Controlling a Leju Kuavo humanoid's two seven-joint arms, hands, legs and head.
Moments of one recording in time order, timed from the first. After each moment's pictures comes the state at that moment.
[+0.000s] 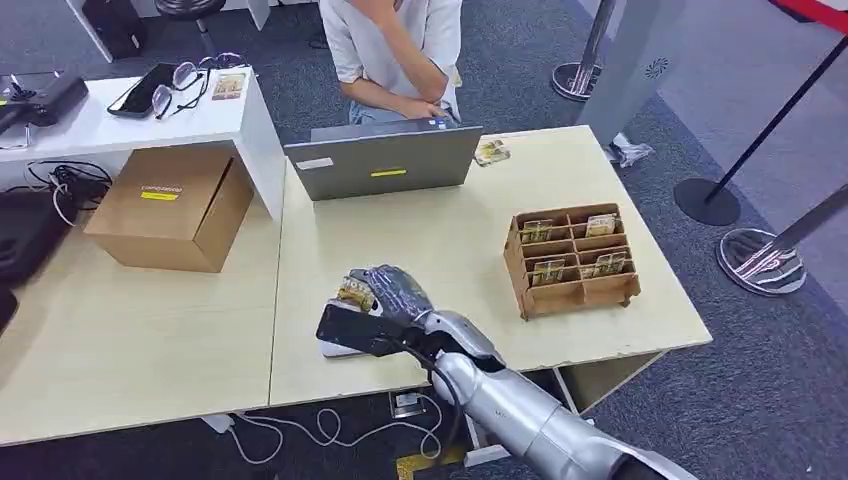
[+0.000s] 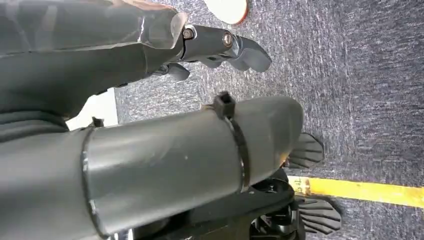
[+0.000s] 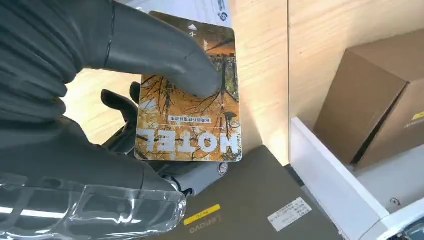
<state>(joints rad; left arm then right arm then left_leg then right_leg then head) -0.26 -0.20 1.55 -0.07 -1.50 0.25 -0.05 -0.57 0.05 0.82 -0.85 0.43 -0.11 -0.06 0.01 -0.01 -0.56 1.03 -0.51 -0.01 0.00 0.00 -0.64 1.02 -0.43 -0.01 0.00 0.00</state>
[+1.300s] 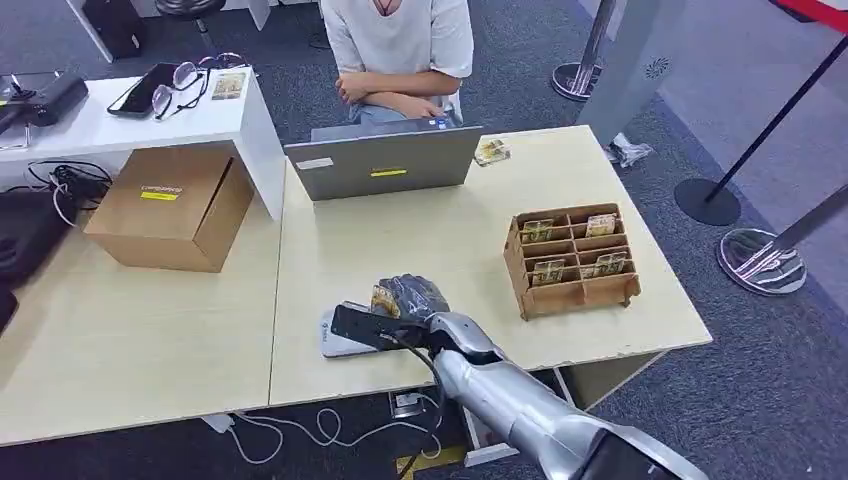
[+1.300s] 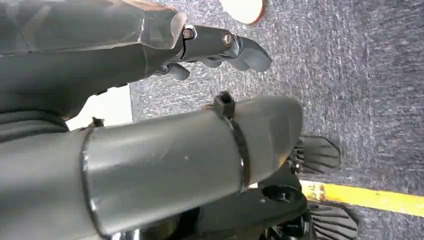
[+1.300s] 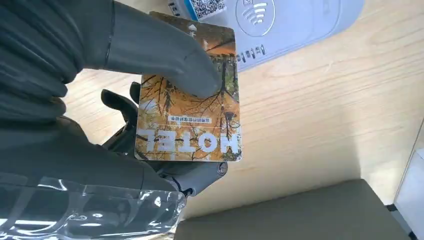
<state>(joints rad) -0.27 -0.19 1.55 -0.07 -1.50 0.25 0.02 -0.66 0.11 0.86 -0.48 0.52 -0.17 0.00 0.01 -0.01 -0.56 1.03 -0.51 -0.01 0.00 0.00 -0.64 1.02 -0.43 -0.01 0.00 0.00</state>
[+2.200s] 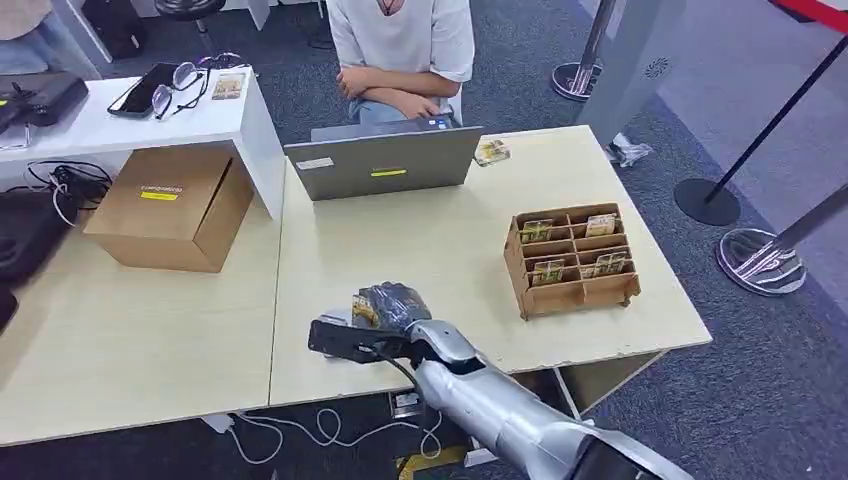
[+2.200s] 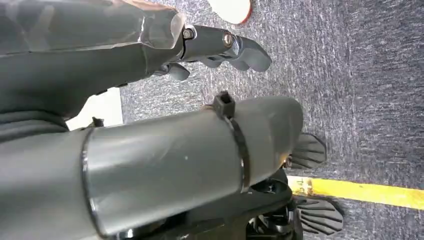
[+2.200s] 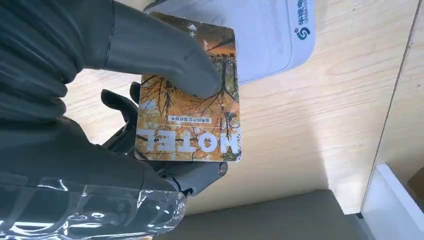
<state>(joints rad) -0.28 -0.19 1.55 -0.07 -1.50 0.25 0.00 -0.66 0.16 0.89 -0.50 0.55 -0.16 0.03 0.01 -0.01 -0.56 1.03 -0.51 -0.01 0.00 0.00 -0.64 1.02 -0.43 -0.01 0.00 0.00</state>
